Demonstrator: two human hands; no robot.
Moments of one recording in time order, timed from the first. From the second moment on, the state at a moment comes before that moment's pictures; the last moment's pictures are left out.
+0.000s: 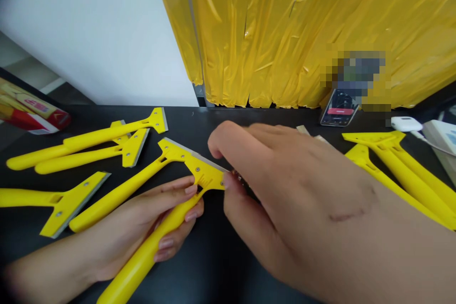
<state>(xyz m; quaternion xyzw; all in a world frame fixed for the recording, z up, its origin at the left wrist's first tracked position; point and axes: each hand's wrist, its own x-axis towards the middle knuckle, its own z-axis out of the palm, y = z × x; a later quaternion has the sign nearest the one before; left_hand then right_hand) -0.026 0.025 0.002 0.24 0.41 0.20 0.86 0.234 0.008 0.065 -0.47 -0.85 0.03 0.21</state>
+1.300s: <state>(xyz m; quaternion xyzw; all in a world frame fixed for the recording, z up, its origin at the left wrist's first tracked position) -0.046 0.026 0.012 0.86 0.38 0.19 0.29 0.227 0.006 0.021 -0.56 -0.58 0.54 0.25</state>
